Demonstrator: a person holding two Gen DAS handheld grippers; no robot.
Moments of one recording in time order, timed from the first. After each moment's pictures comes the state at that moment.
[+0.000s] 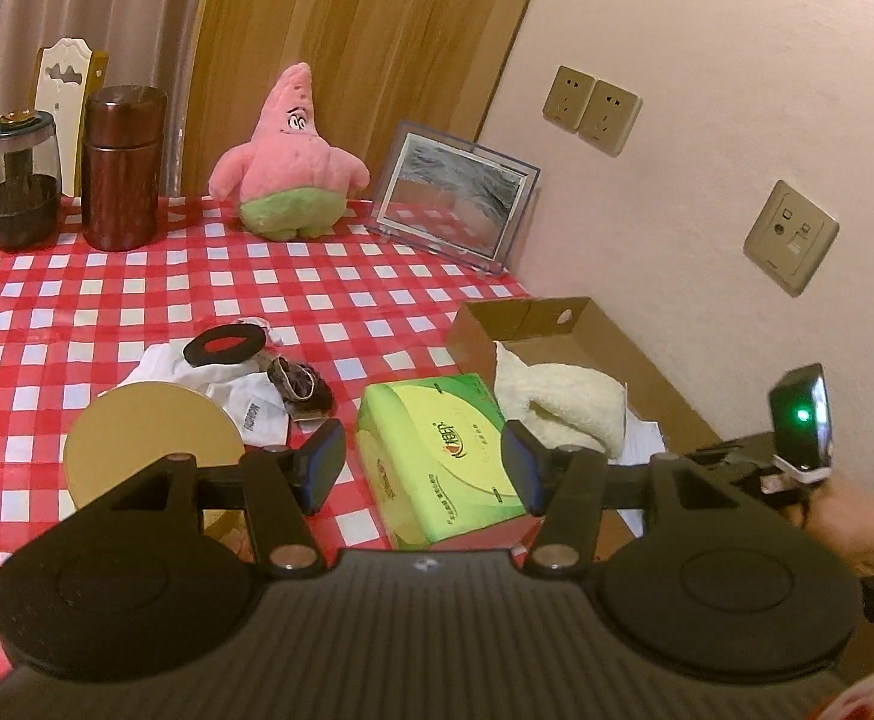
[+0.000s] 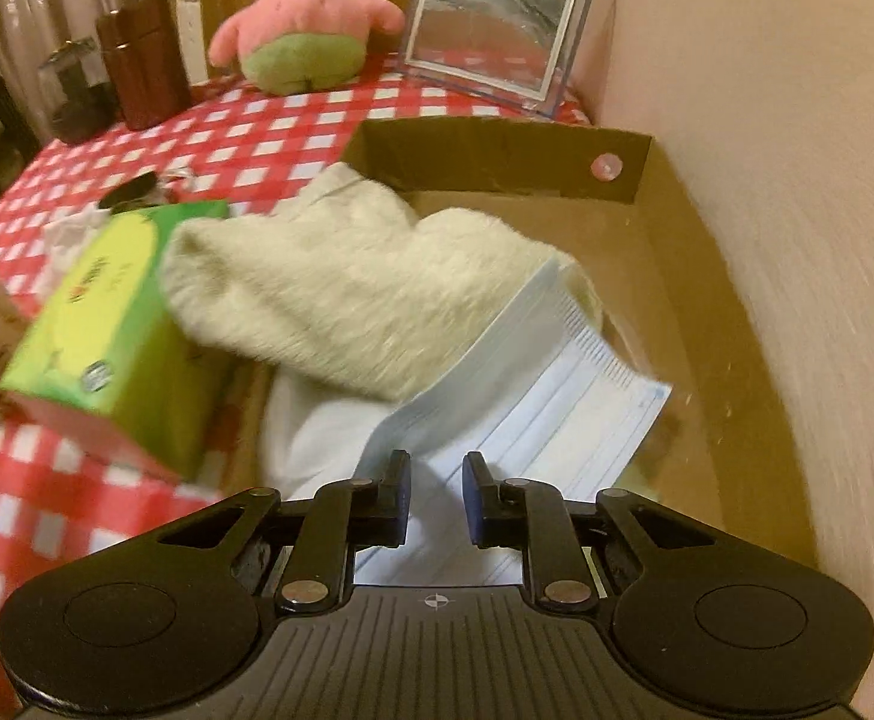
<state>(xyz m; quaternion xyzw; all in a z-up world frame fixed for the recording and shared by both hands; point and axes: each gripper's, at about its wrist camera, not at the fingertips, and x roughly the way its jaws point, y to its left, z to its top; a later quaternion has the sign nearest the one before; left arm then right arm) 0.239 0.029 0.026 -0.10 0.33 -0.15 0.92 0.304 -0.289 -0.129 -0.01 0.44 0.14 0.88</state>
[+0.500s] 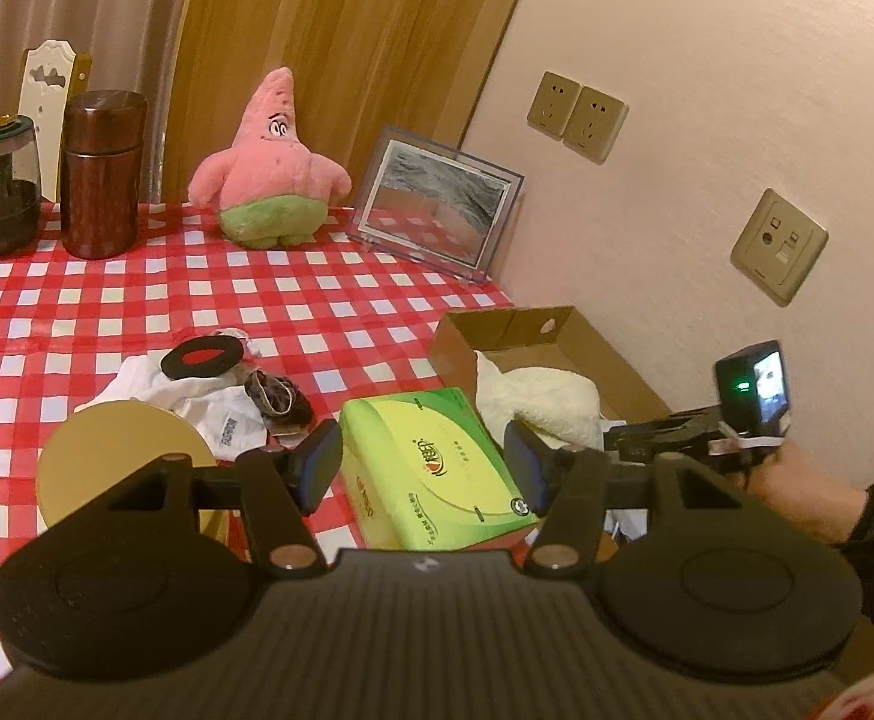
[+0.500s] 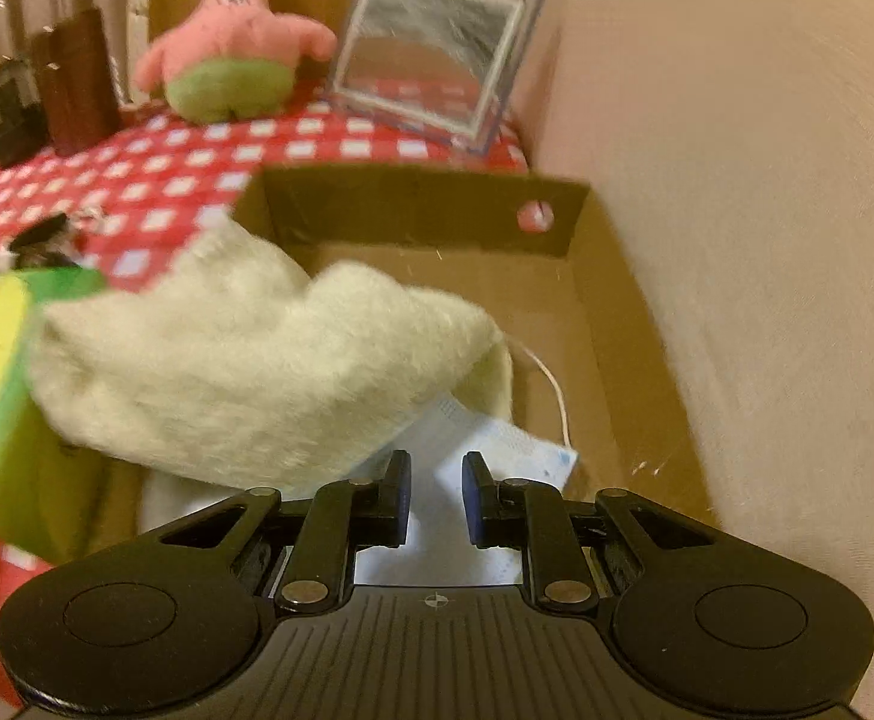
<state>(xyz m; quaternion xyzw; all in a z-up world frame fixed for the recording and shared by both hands) 0.249 0.025 0.026 -0.10 0.33 -0.17 0.92 0.340 -0.302 -0.122 -0.04 0.41 0.10 0.91</state>
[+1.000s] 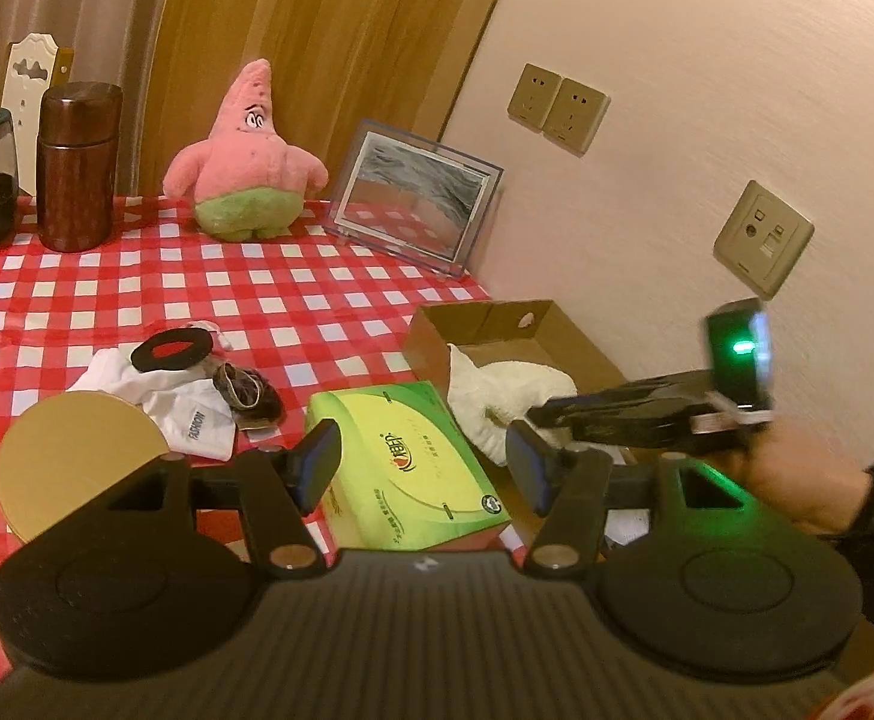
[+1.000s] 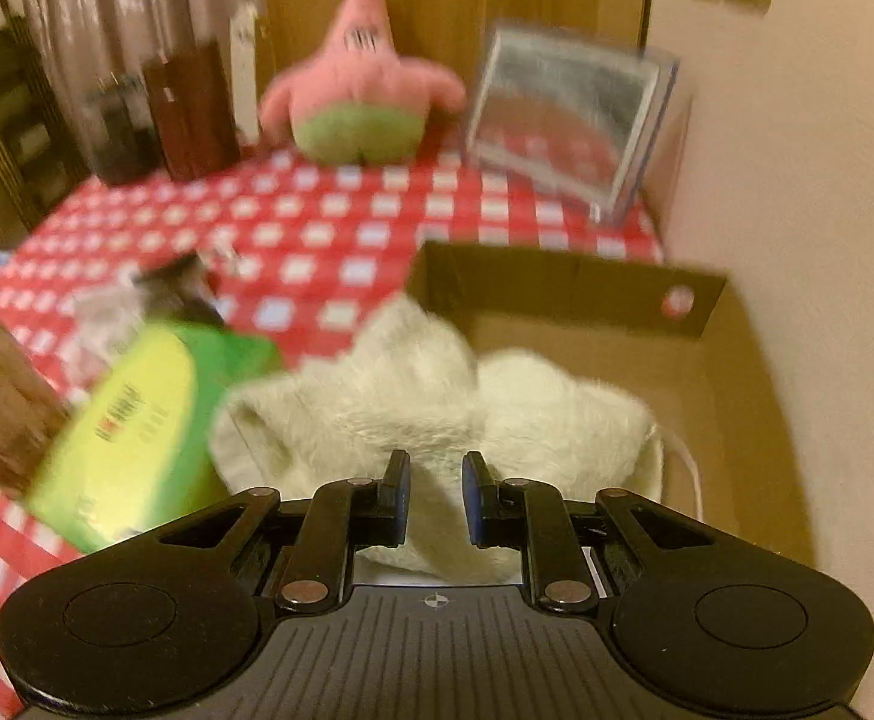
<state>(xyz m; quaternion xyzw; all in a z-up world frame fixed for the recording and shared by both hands) 0.248 0.012 0.021 -0.11 0.33 -0.19 0.92 0.350 -0.259 -0.101 -0.03 0.40 0.19 0.90</state>
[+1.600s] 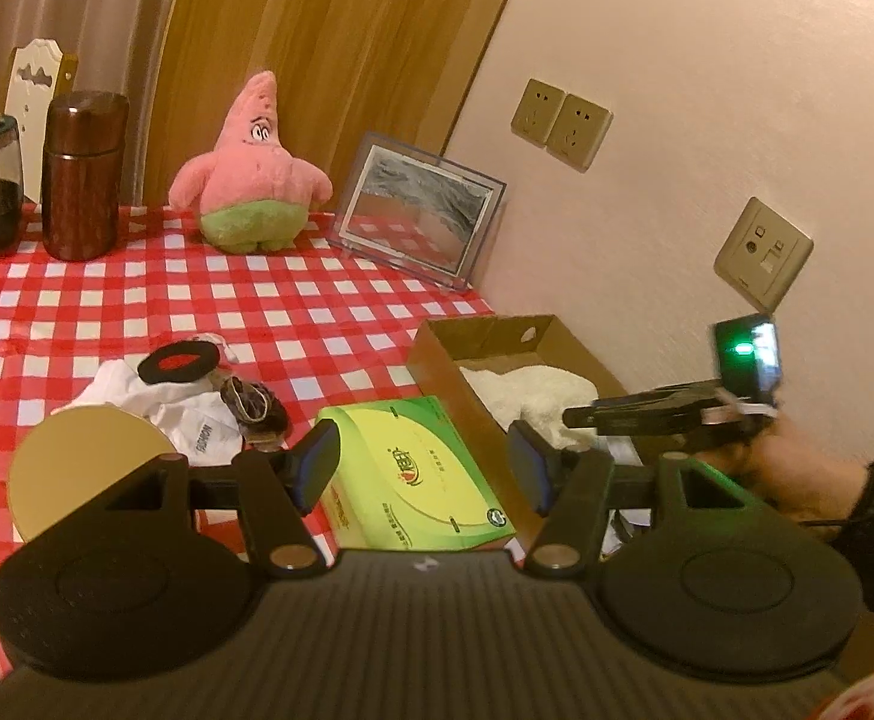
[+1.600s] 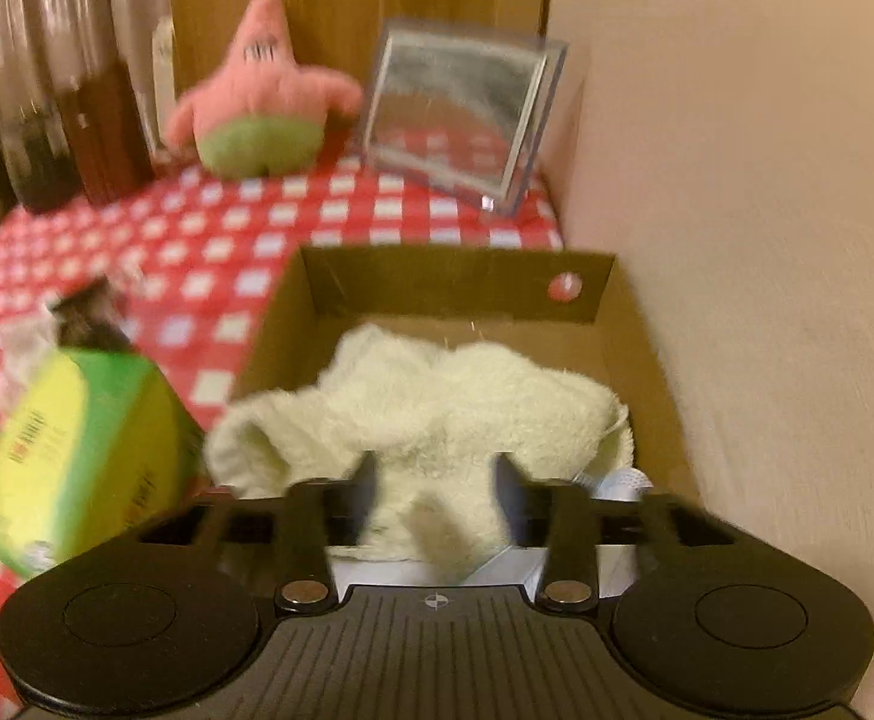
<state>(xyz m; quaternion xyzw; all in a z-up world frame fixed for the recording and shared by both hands) 0.248 0.018 0.028 -0.11 0.31 -0.19 0.92 0.346 -0.308 -0.087 -0.01 0.38 0.13 0.92</state>
